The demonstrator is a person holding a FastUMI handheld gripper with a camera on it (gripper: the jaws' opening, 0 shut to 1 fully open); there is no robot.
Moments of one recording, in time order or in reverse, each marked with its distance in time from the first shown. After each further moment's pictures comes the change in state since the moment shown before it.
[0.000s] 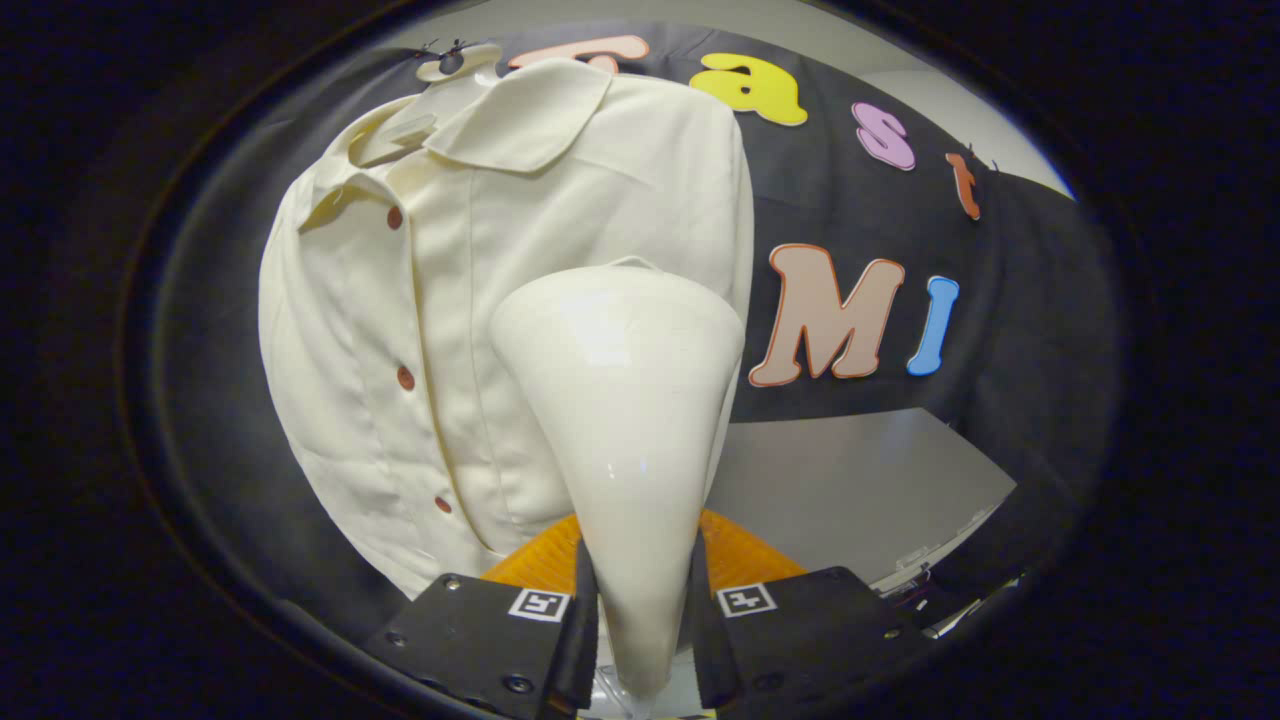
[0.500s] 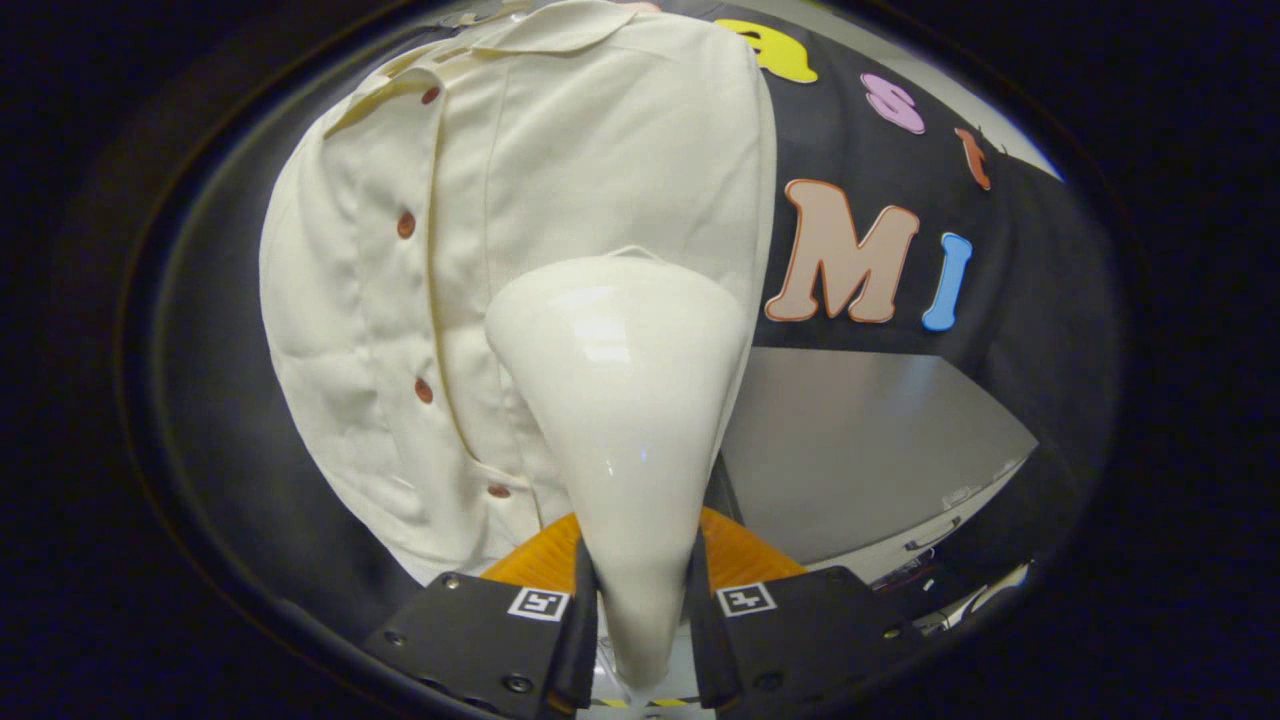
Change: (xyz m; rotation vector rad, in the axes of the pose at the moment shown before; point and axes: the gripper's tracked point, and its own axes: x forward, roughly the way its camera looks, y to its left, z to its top) arm 0.025 0.011 -0.074 -0.021 0.130 0.004
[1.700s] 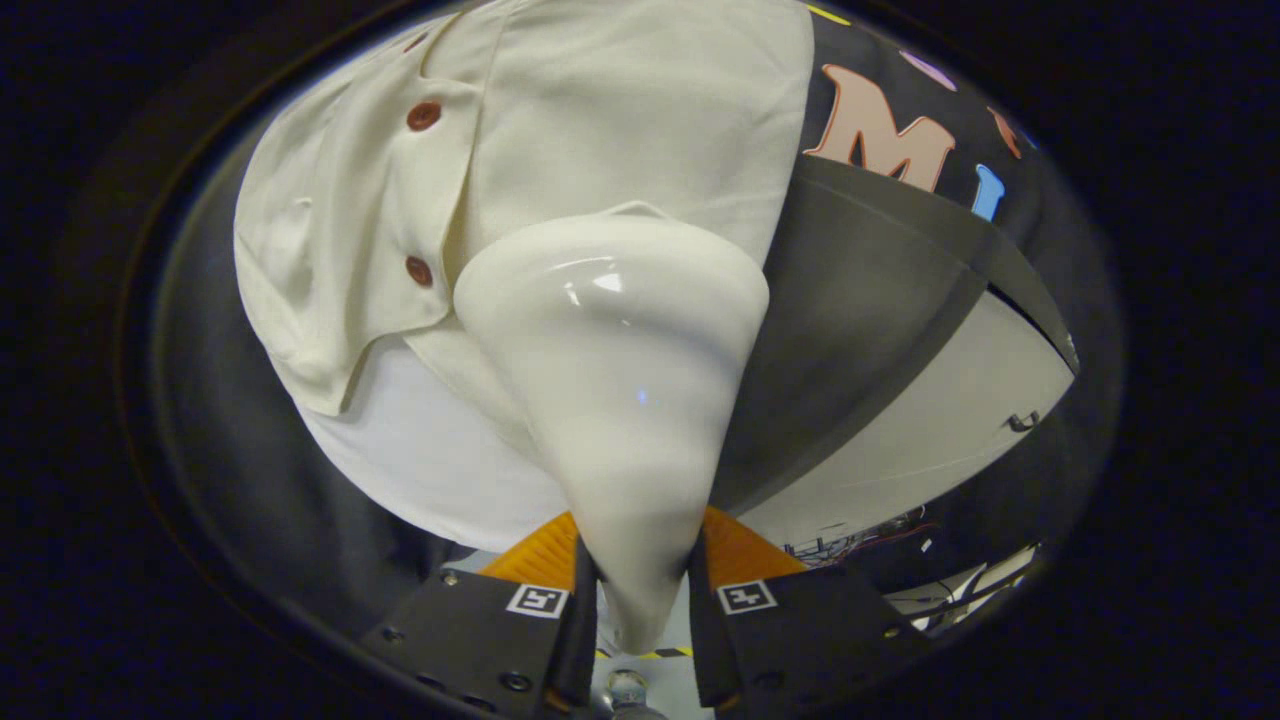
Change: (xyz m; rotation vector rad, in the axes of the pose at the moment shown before) arm 0.090 -0.010 -0.163 -0.088 0.269 -0.054
